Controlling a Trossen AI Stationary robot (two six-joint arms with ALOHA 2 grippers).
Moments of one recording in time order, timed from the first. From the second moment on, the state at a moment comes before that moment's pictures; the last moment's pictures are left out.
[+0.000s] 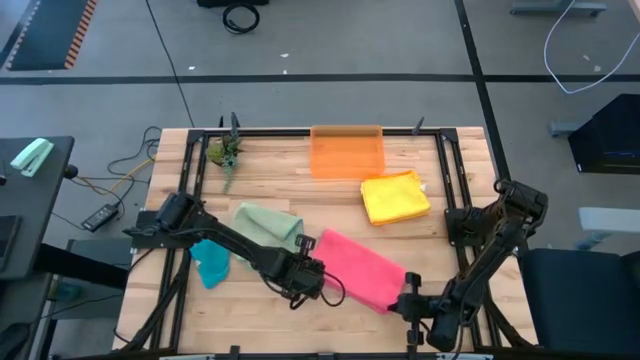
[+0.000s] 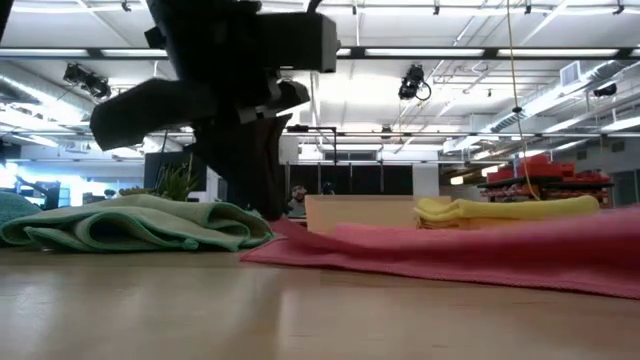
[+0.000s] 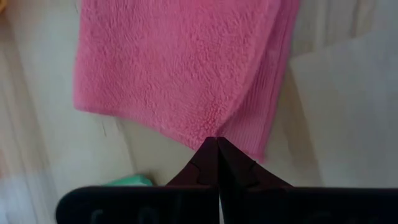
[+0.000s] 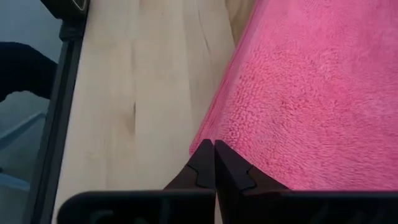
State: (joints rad) left arm -0.43 2.02 1.42 -0.70 -0.42 -0.04; right arm 1.02 1.75 0.86 -0.25 0.63 1.02
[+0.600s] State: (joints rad) left arm -0.46 2.01 1.42 -0.71 -0.42 -0.03; right arm 1.01 1.77 0.86 -0.25 0.59 1.04
